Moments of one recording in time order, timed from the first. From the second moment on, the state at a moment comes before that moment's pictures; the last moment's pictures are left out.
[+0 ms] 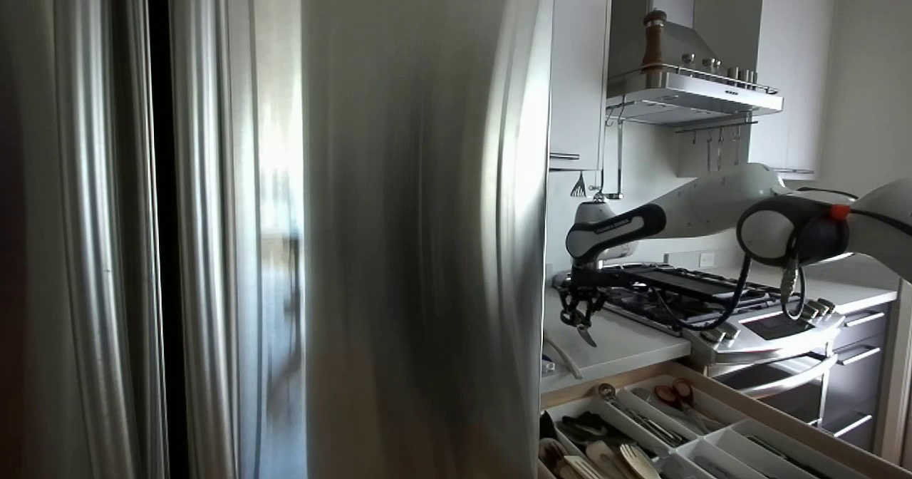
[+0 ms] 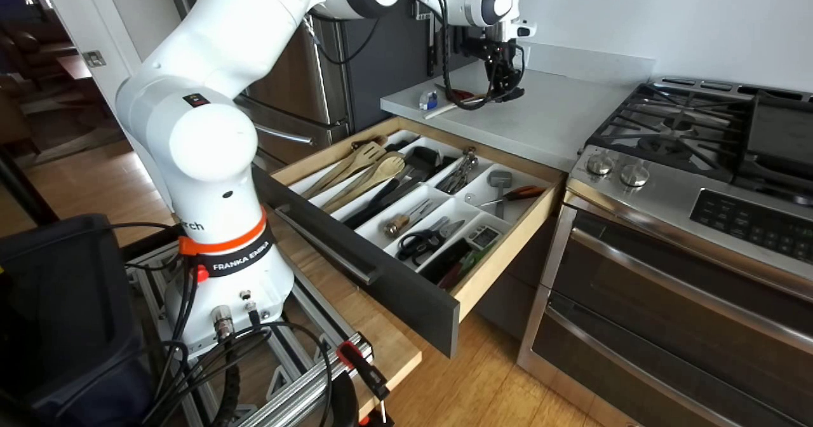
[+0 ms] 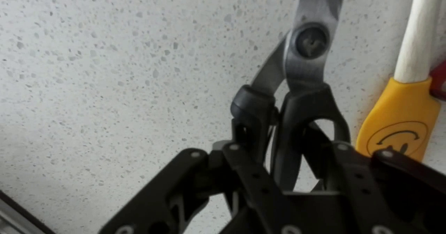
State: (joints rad) arm 0.09 0.83 -0.07 -1.11 -0.02 2.12 0.38
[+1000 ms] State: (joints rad) arm 0.13 0.44 -0.16 -1.80 -0.02 2.49 0.76
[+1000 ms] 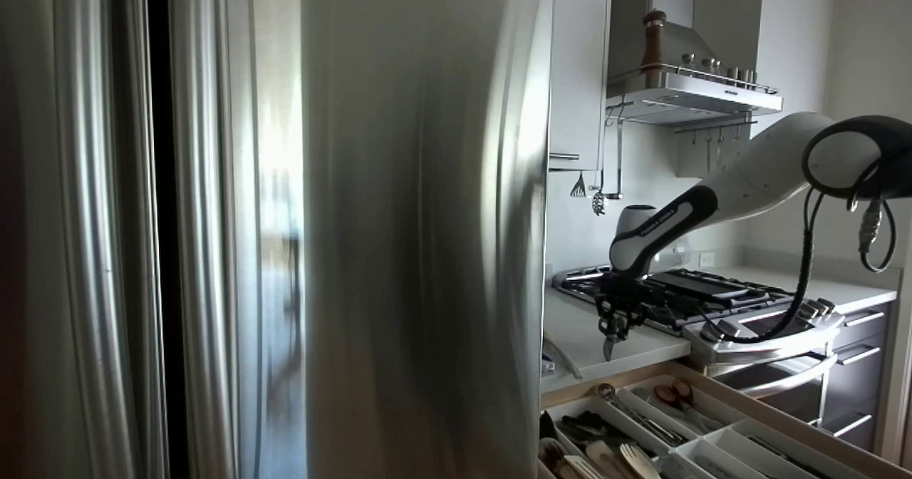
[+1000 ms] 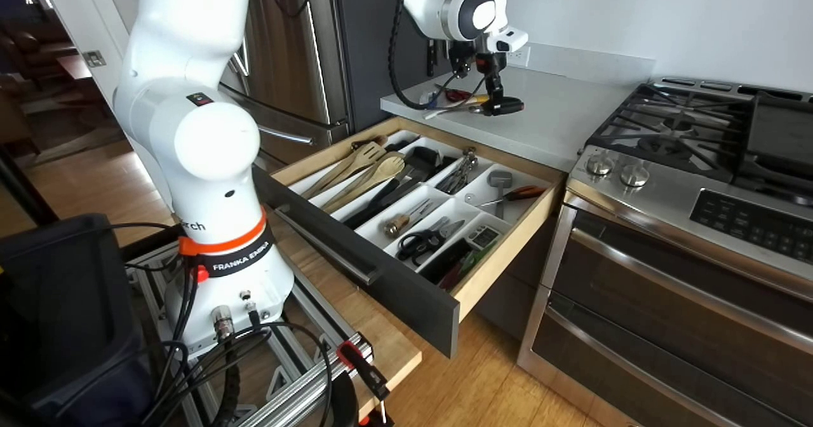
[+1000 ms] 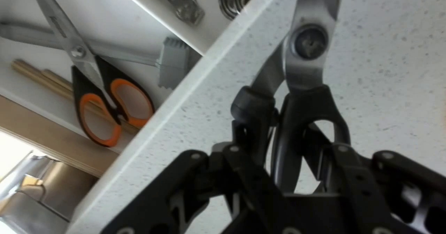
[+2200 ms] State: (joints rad) arm -0.21 -0.18 -0.17 -2.63 -0.26 2.70 1.25
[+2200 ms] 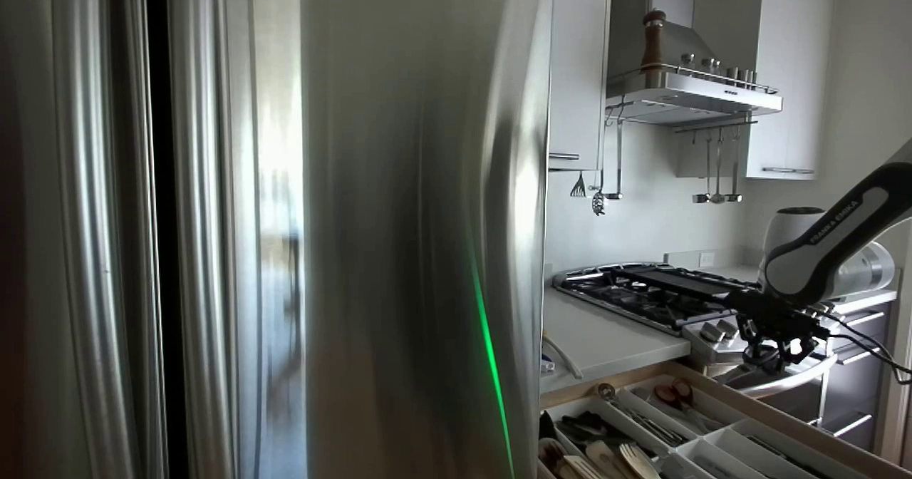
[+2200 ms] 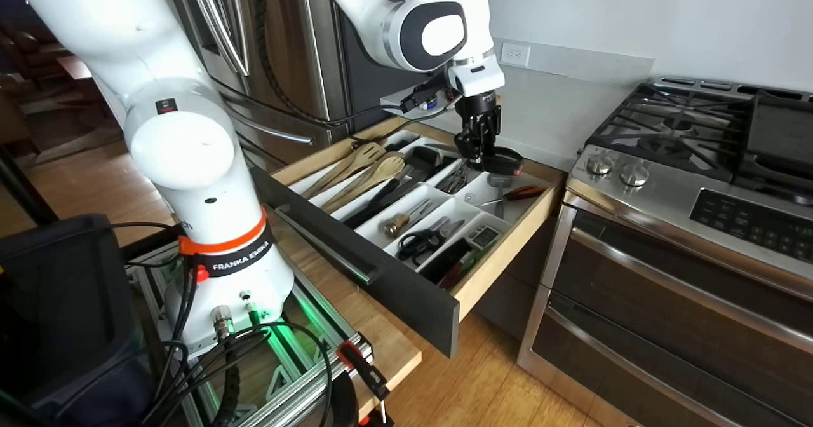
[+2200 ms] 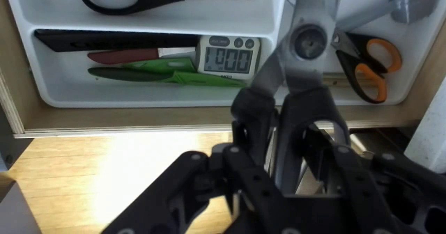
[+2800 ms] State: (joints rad) arm -0.25 -0.17 -0.11 -2.63 -0.27 2.69 1.34
